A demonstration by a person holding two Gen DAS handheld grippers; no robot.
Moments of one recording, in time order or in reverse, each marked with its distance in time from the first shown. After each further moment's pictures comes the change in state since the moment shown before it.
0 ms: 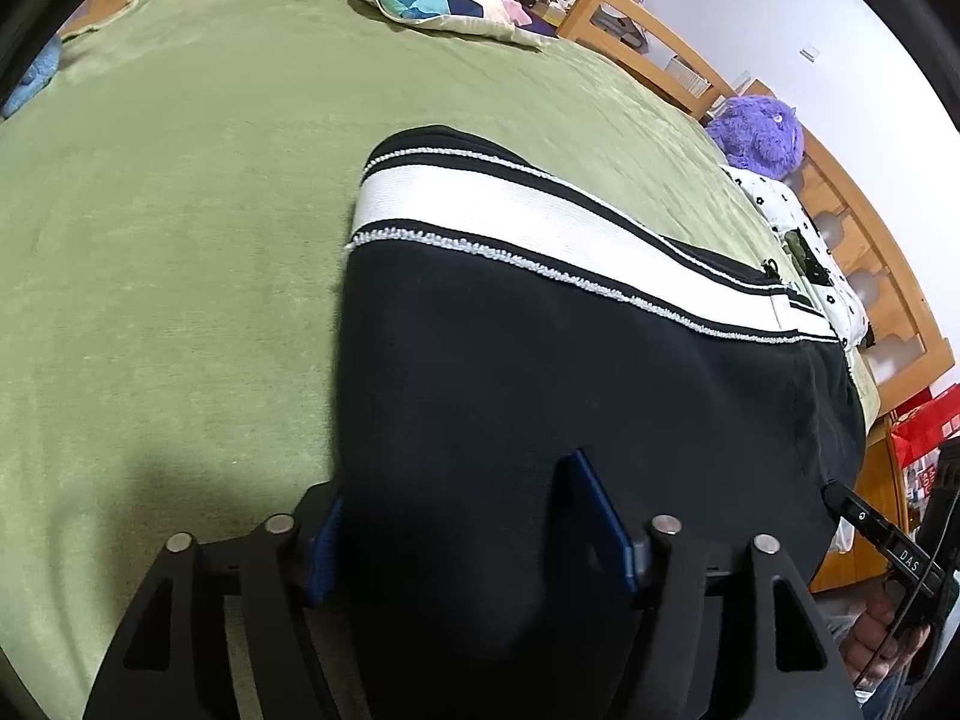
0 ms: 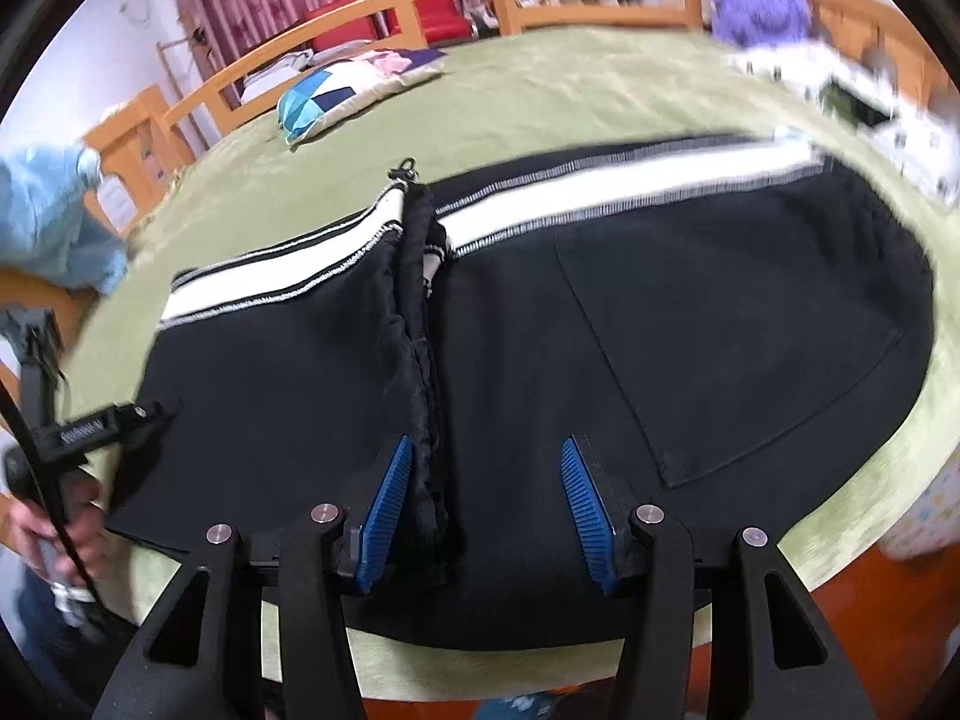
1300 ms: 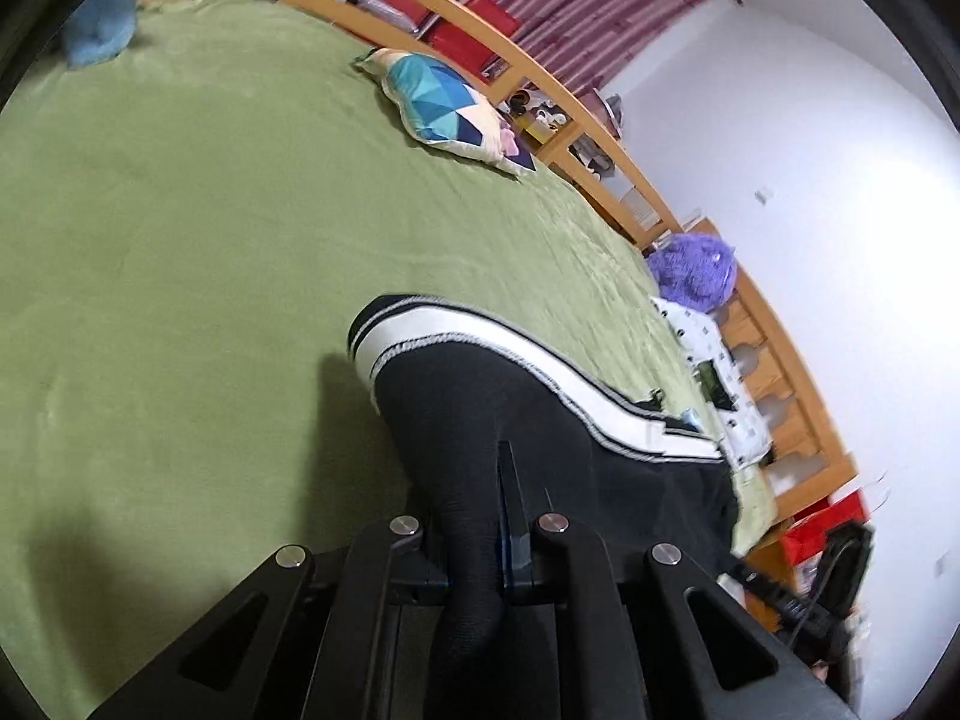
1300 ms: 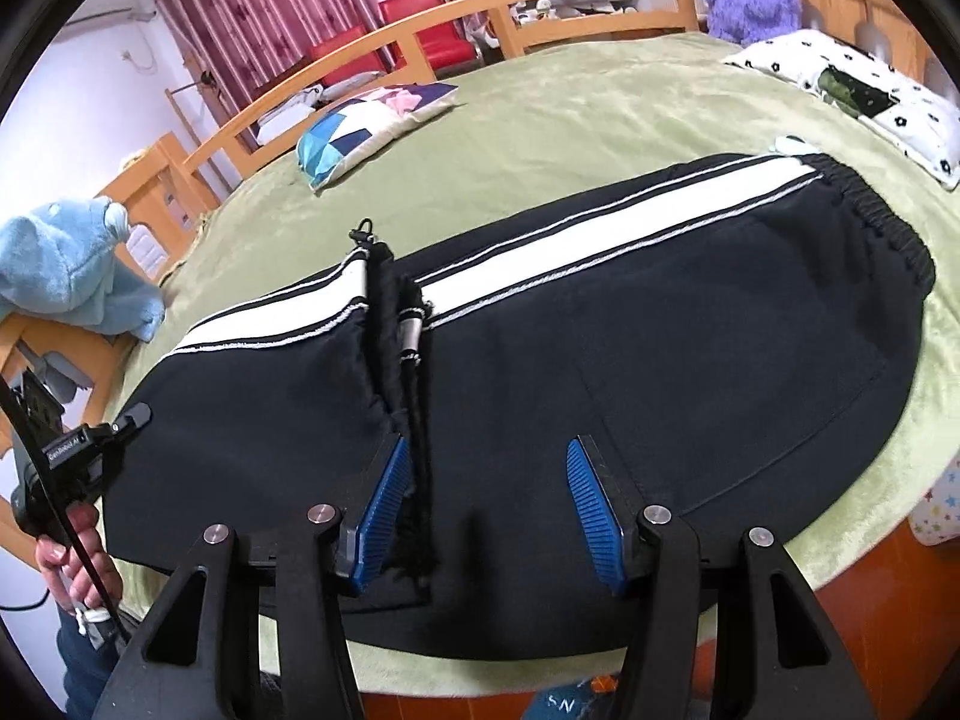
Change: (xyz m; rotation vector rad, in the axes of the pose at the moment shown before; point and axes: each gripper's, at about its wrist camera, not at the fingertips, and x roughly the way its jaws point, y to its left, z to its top) left arm -0.092 0.050 0.000 -0.202 -0.224 -0.245; right arm -0.036 0.023 0.008 0.004 -0.063 0.026
